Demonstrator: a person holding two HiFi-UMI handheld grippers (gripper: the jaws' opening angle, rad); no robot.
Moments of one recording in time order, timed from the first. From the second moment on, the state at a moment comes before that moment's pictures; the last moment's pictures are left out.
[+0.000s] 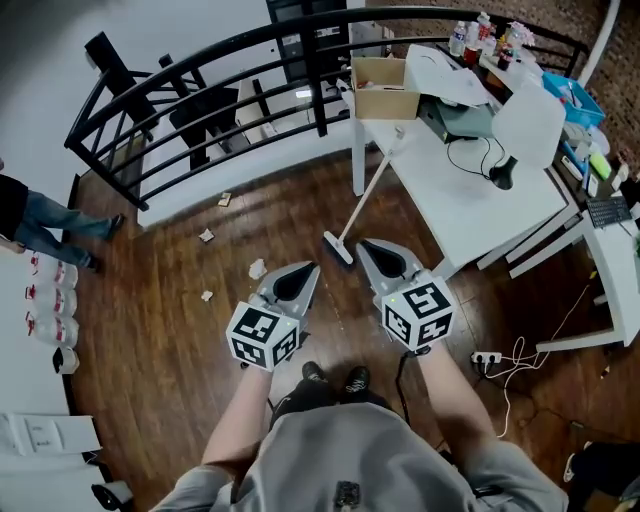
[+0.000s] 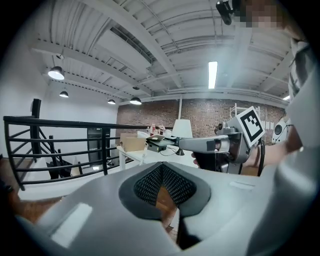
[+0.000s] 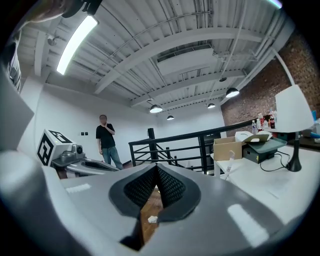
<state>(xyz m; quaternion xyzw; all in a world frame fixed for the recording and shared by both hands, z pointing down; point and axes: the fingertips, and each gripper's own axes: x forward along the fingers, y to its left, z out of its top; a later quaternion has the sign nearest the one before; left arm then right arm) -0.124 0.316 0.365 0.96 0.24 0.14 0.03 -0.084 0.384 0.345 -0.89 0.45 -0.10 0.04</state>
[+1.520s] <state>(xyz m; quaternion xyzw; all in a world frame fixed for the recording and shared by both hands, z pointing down) 0.223 0.311 0.478 0.93 0.27 0.23 0.10 0.321 0.440 0.505 -0.91 0.28 -0.30 -0.01</state>
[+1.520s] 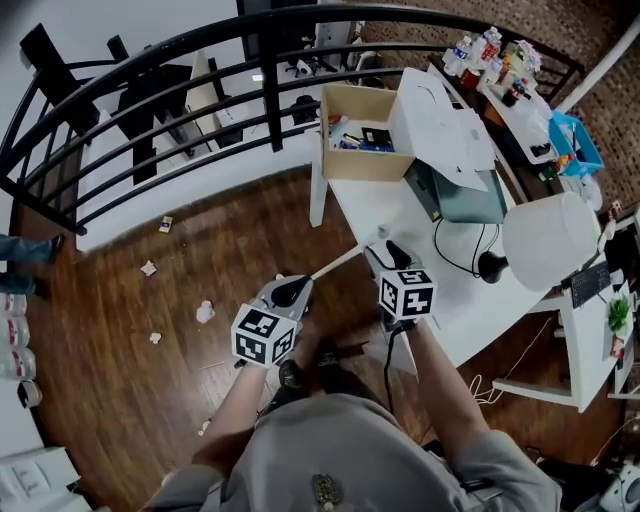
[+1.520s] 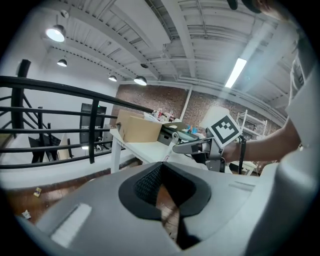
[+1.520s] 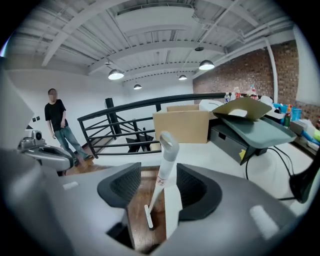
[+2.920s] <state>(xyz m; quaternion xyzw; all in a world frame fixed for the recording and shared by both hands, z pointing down) 0.141 0.234 0.533 0.95 0.07 0.28 0.14 0.247 0.268 0.520 -0.72 0.61 -0.30 -0.15</state>
